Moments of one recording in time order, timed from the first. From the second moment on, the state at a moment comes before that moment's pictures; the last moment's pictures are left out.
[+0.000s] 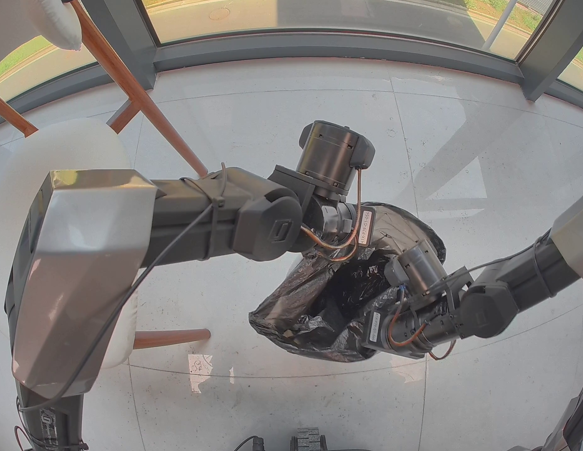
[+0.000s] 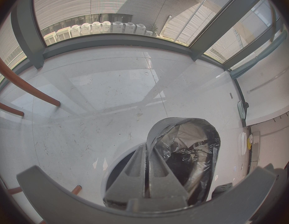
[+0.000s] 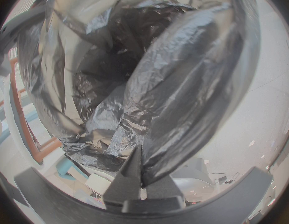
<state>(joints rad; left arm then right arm) -0.77 2.26 -1.90 0.18 0.25 -0.22 0.66 2.01 -0.97 -0.02 0.02 0.84</state>
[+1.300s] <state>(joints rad) -0.67 2.25 -1.87 0.18 0.26 -0.15 0.42 1.73 -0.71 -0.04 -0.05 0.58</state>
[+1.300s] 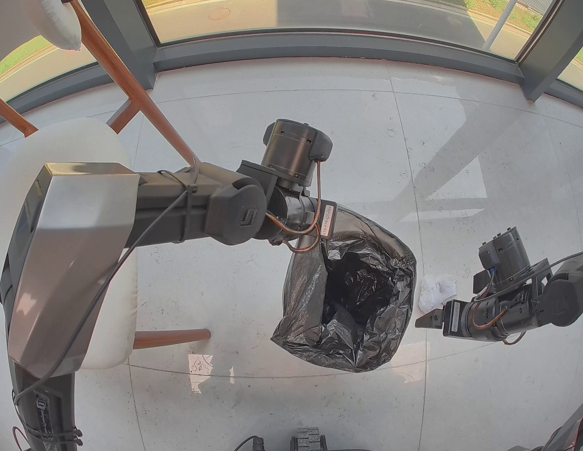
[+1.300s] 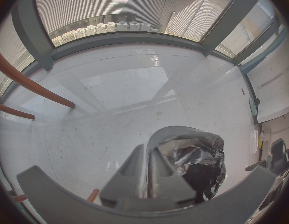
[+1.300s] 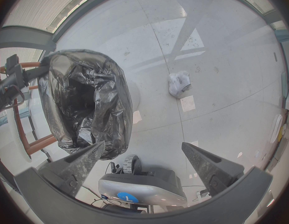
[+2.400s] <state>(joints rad) -0.63 2.07 -1.22 -0.18 0.15 -0.07 0.27 1.59 -0.69 -0.04 -0.02 0.56</state>
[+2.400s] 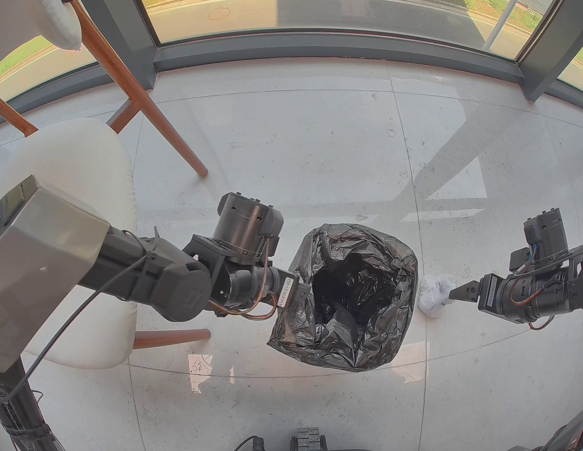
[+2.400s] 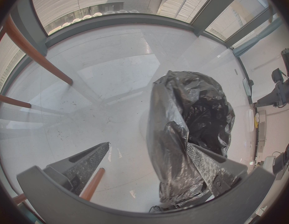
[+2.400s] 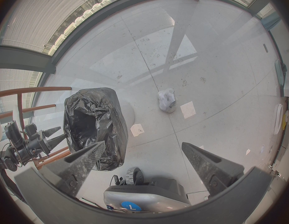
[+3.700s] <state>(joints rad) -0.62 1.74 -0.96 -0.41 0.09 -0.06 -0.07 1.75 -0.83 -0.04 0.11 0.20</state>
